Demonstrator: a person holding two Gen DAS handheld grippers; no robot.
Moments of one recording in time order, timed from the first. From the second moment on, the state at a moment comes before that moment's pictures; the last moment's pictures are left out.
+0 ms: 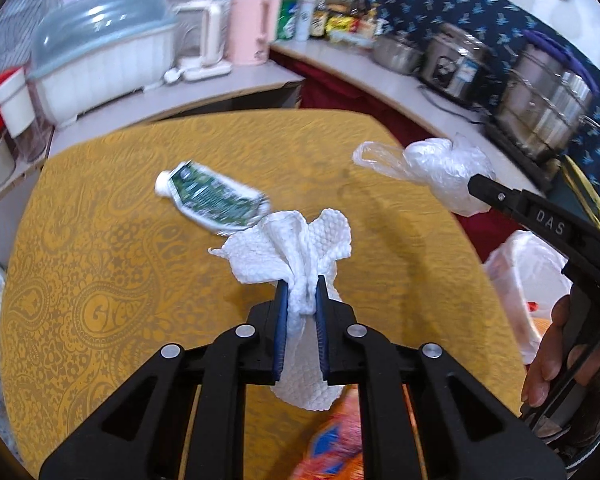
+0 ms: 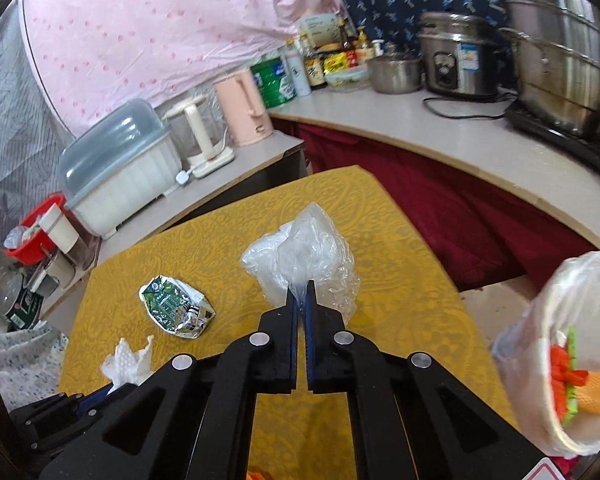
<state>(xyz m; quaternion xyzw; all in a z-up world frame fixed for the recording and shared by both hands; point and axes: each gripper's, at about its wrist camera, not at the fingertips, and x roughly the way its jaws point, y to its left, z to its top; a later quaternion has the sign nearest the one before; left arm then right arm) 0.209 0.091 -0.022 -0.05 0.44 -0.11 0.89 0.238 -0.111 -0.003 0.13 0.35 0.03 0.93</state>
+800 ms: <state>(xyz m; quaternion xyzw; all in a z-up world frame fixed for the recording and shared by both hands) 0.128 -0.087 0.062 0.04 0.35 -0.26 0.90 0.077 -0.299 0.059 0.20 0.25 -0.12 0.94</state>
